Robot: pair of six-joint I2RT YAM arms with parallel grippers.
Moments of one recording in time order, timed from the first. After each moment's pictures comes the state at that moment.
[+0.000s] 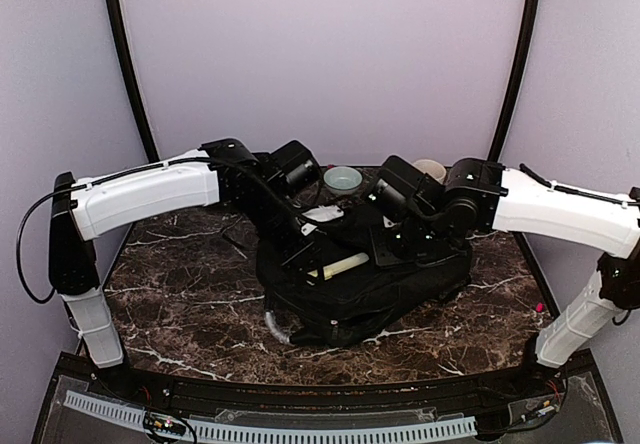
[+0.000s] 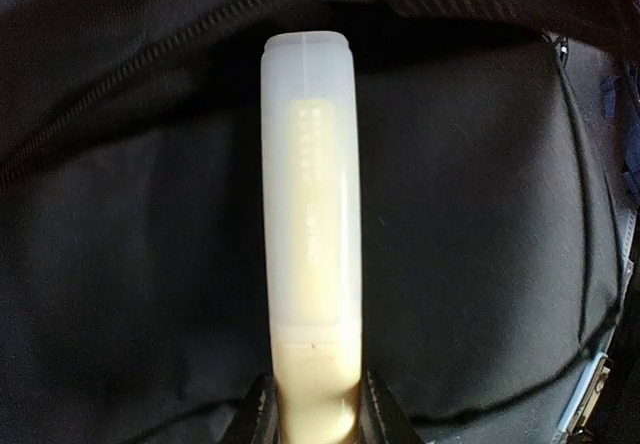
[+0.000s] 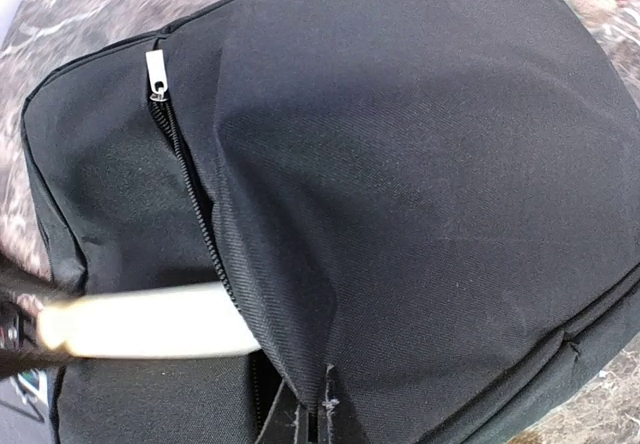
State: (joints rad) left arm -0.97 1.81 1.71 -1.10 0.36 0.05; right arm 1.10 1.52 1.43 -1.01 0.27 0.81
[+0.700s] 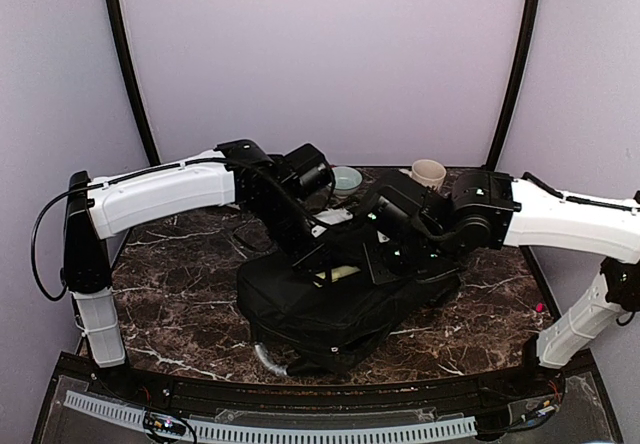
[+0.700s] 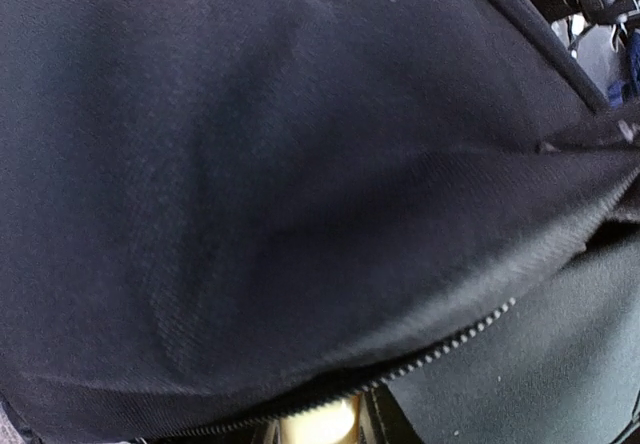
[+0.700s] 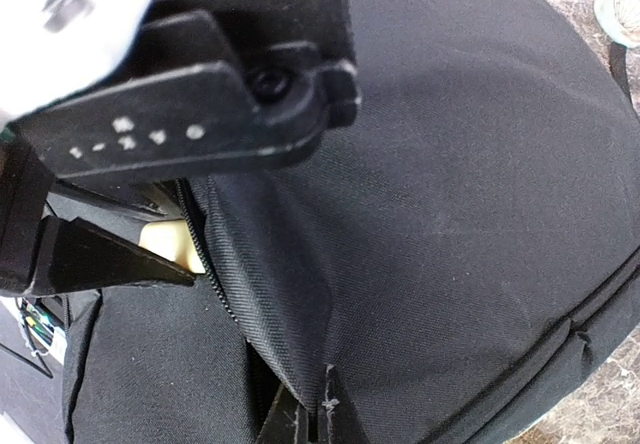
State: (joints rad) left arm -0.98 1.90 1.79 -1.13 0.36 0.03; right arm 1.23 1.48 1.41 -0.99 0.27 0.83
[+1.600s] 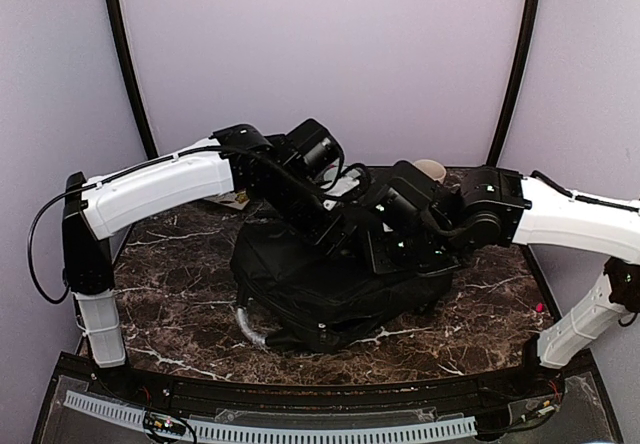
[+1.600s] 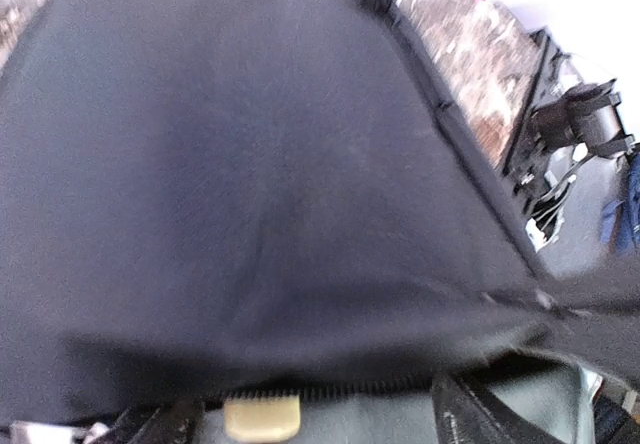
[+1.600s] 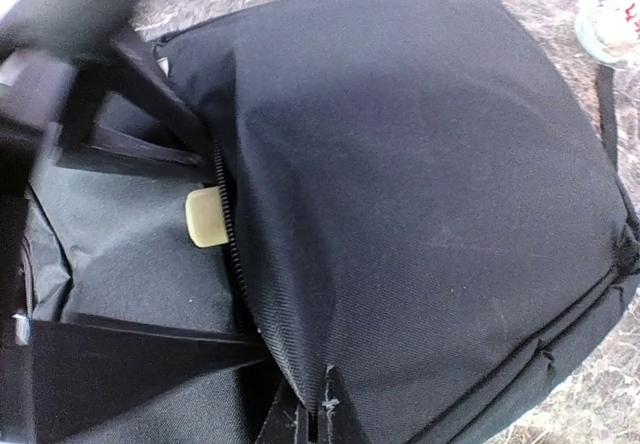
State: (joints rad) left arm -1.00 1.92 1.93 -1.06 0.23 -0.21; right arm 1.23 1.45 1.41 -0.95 0.34 0.86
